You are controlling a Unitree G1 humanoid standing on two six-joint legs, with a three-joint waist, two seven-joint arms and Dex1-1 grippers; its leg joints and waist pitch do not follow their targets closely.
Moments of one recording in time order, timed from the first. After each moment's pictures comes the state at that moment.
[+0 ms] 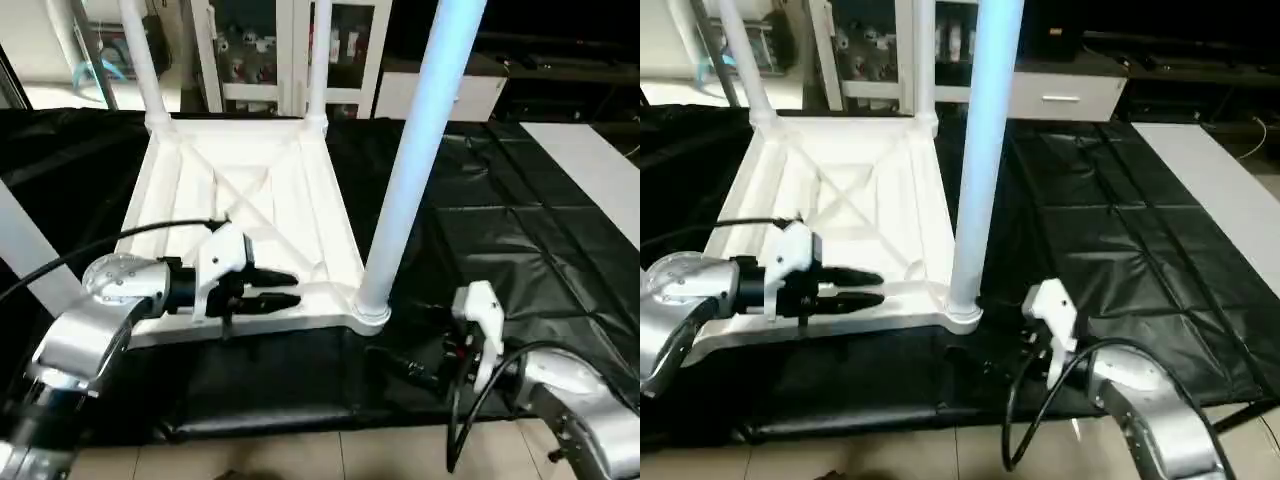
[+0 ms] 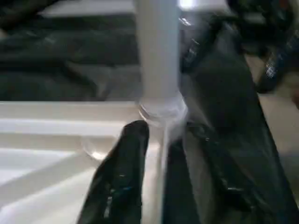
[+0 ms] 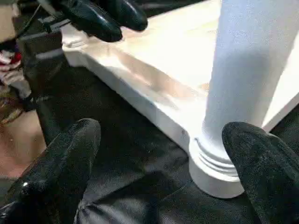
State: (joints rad) left arm -0.31 0.54 -0.10 -0.09 -0.27 0.31 -1.06; right arm 0.03 -0.45 0.07 -0.19 0.43 0.30 0.92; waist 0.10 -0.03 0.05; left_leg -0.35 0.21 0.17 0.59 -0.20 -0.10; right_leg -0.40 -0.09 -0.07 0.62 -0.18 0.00
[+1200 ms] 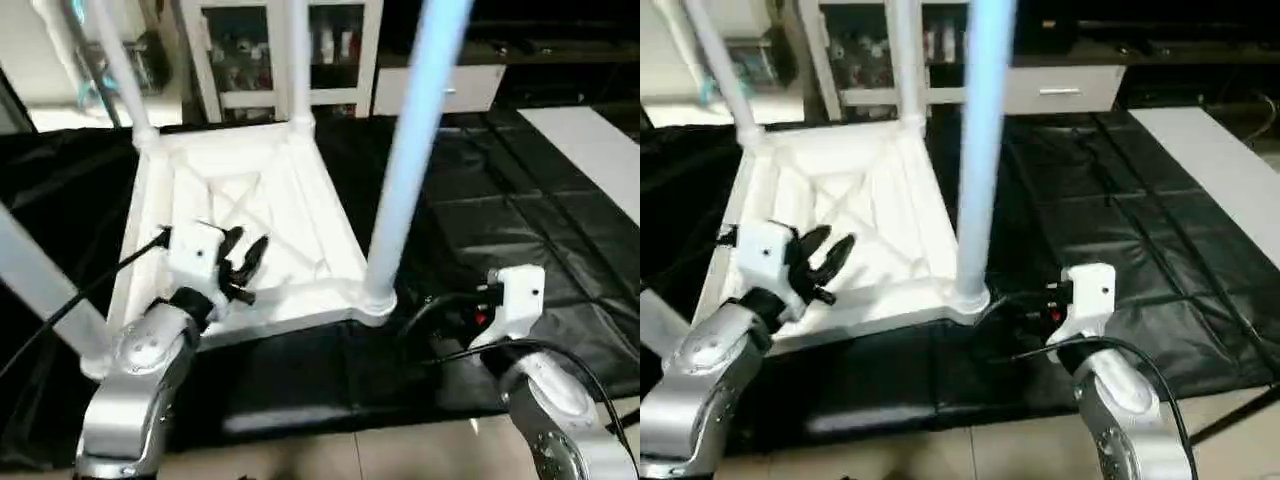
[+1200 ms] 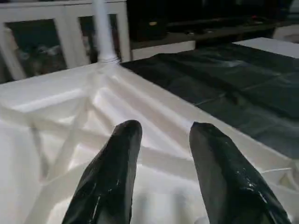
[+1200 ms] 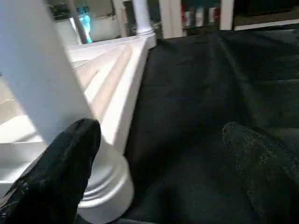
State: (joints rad) left arm -0.09 0.17 0.01 -0.30 -0.13 0.42 -0.34; right arm 0.09 -0.18 -0.04 -0.30 0.33 0.37 0.29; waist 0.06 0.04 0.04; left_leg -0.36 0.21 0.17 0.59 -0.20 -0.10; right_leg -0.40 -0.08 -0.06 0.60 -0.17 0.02
